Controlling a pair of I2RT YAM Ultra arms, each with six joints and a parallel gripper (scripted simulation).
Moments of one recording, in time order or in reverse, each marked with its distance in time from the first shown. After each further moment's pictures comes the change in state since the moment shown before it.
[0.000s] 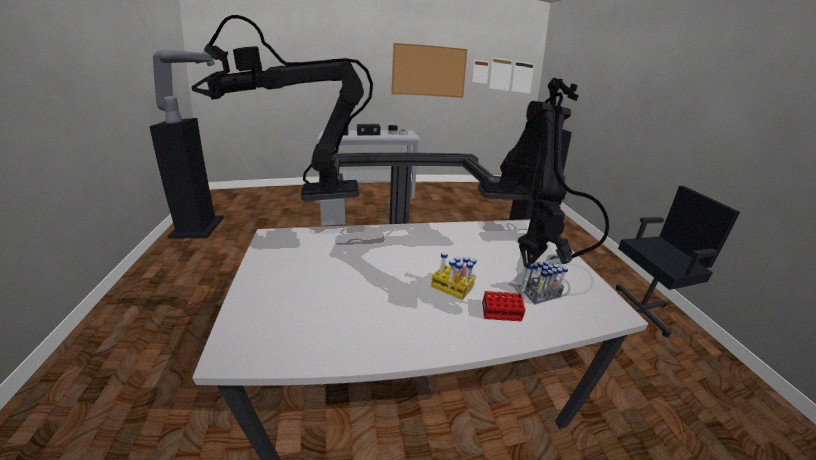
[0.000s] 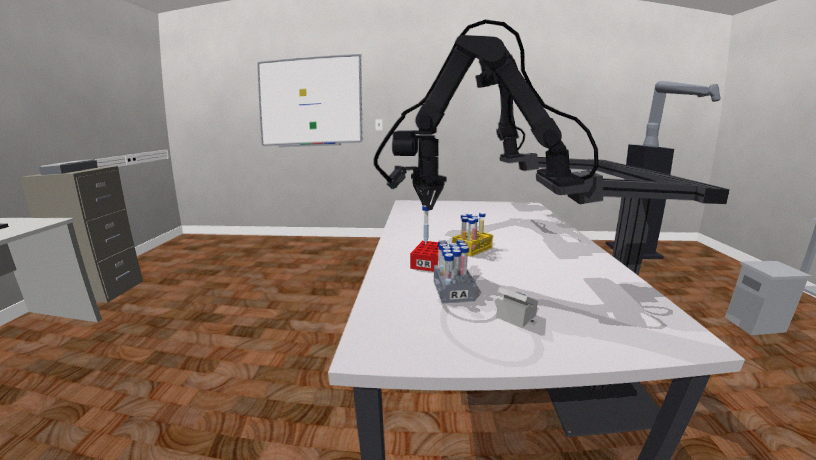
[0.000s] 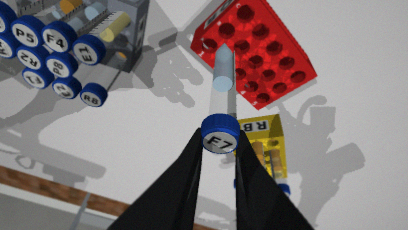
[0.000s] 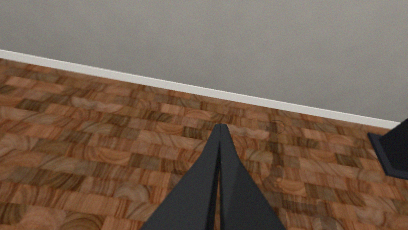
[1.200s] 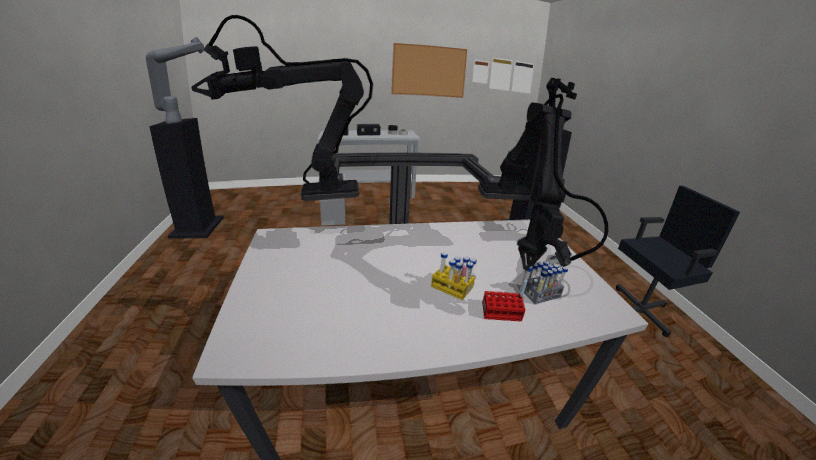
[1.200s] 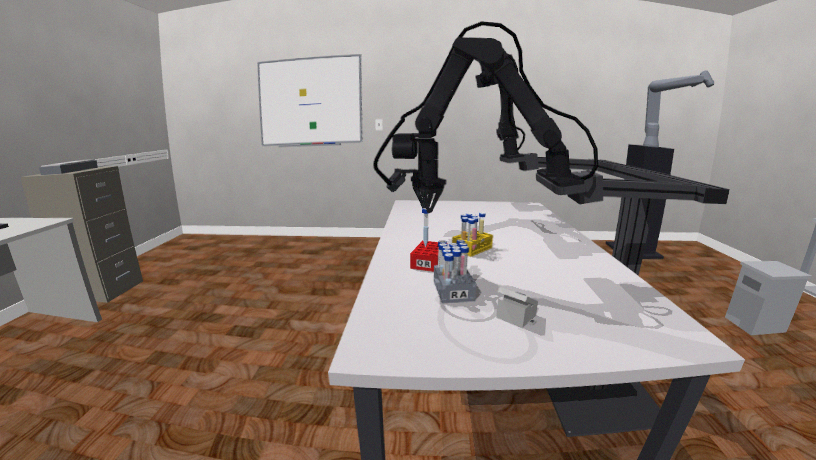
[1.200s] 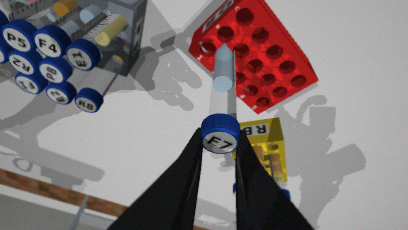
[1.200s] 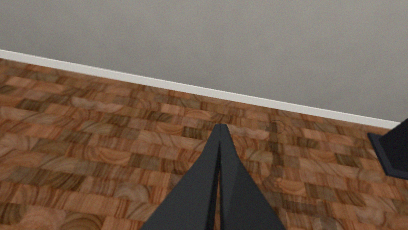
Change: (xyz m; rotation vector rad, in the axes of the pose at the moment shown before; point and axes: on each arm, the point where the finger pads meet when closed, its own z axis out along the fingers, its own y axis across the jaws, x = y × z) left arm 0.000 -0.001 0.008 0.000 0.000 -0.001; right arm 0.000 0.000 0.000 0.000 0.000 0.000
